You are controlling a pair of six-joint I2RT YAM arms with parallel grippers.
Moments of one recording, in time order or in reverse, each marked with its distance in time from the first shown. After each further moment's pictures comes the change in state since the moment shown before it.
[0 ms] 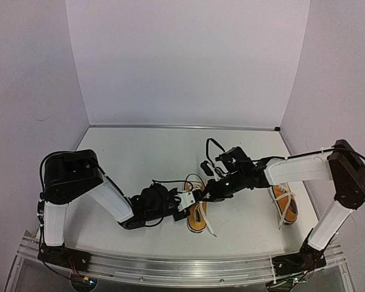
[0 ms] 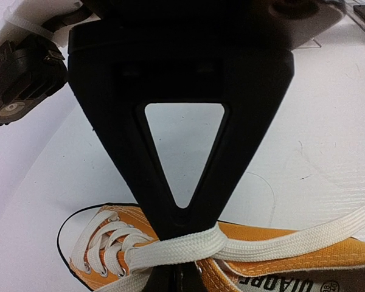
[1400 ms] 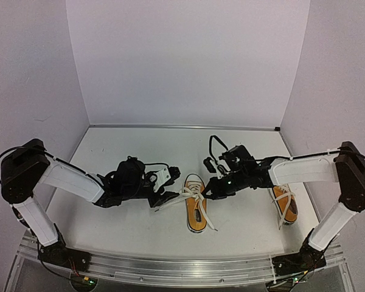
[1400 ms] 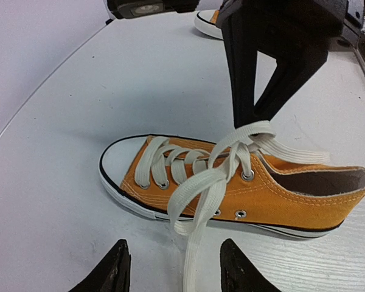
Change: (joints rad) left arm 0.198 -0.391 -0.094 -0.483 0.218 -0.145; right arm 0.001 -0.050 -0.018 0.003 0.067 -0.004
